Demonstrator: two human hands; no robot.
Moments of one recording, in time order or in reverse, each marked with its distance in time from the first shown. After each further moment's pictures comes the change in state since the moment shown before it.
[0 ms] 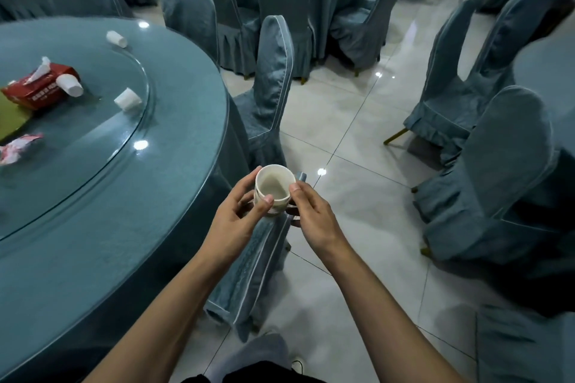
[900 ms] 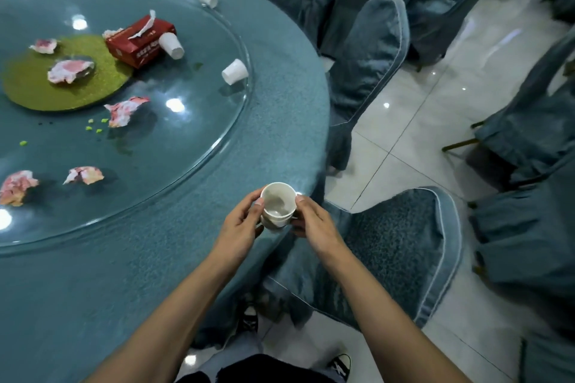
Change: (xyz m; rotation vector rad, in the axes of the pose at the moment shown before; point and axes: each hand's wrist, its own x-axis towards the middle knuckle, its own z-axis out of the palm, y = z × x) left_hand -0.006 -0.080 -0.317 -0.178 0.249 -0.280; right_hand 0.061 0.015 0.326 -0.036 -0.122 0.243
